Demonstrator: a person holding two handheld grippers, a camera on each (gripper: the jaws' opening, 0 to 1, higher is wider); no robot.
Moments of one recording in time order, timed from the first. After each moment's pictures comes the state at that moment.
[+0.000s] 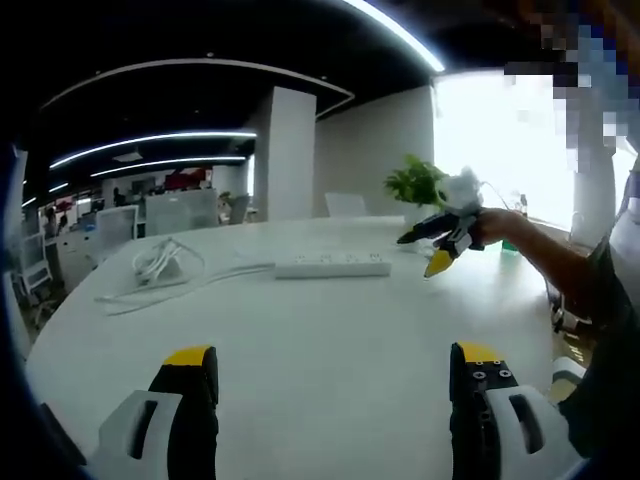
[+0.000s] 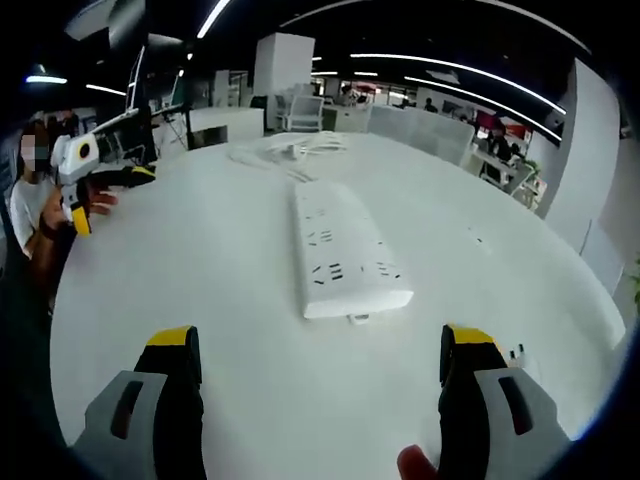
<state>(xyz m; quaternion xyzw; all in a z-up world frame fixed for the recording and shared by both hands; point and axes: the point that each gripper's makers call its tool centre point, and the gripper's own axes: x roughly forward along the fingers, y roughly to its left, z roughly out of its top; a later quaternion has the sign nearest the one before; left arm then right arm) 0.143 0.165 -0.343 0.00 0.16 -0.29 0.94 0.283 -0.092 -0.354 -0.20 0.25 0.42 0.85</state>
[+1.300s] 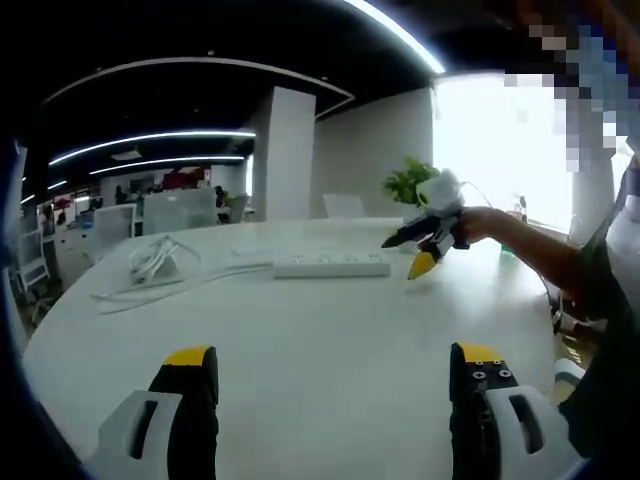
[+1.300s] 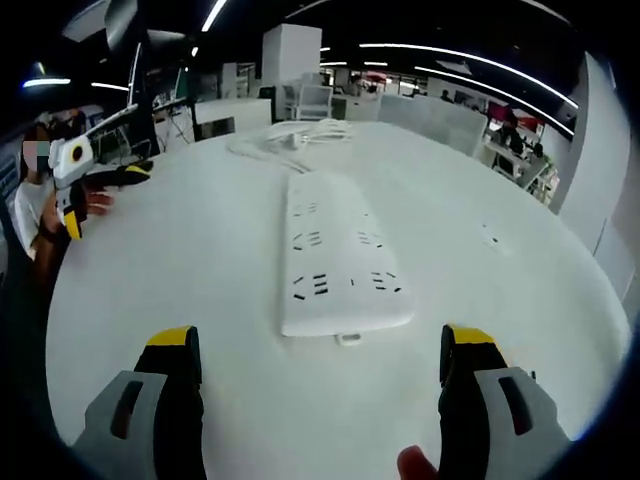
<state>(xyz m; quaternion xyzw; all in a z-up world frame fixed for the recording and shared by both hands) 0.149 0.163 -0.345 -0.01 0.16 -0.30 0.94 0.309 -0.077 -0.364 -0.21 0.28 0.44 0.83</state>
